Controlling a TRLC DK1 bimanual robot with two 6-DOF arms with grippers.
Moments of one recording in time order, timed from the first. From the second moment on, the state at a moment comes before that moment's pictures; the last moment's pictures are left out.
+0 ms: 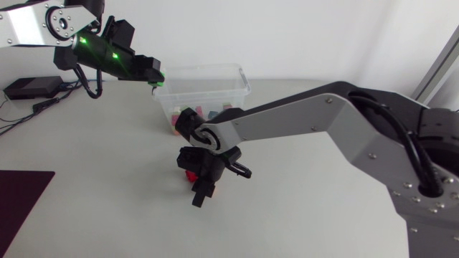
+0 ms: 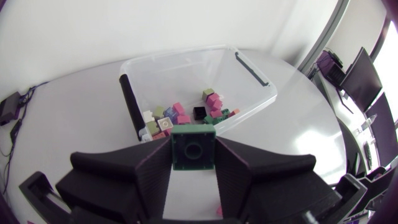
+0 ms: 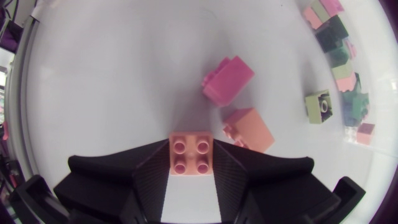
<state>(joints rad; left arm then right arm) -0.12 1.76 1.55 -0.57 0.33 0.07 0.84 2.20 1.51 -0.63 -0.06 -0.43</state>
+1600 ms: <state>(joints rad) -0.28 2.01 1.70 -0.15 0.06 -0.03 0.60 1.78 1.36 -0.57 -0.18 -0.37</state>
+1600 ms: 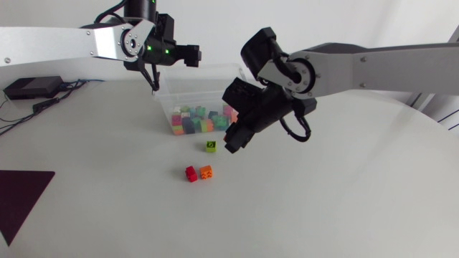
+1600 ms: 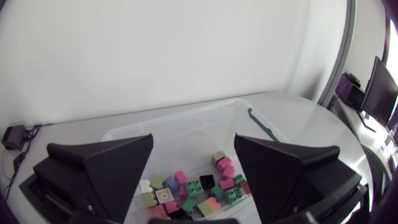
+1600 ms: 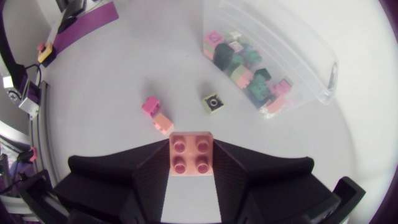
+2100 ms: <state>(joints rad) -0.24 1.66 1.42 -0.35 0.10 0.09 0.57 1.84 1.59 -0.48 -0.18 -0.27</state>
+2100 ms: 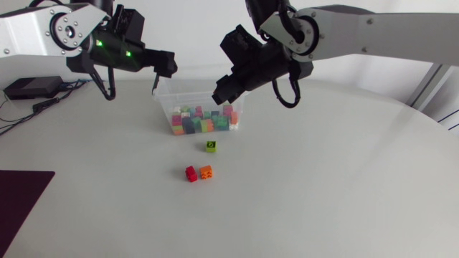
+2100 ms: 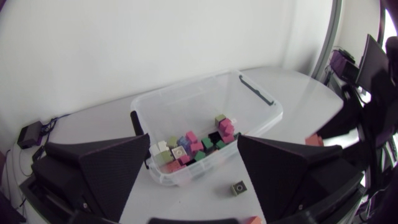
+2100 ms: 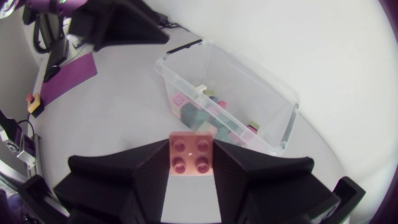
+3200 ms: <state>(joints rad) -0.27 1.47 0.97 -0.44 0.19 0.38 0.56 2.19 1.99 -0.43 -0.10 -0.19</state>
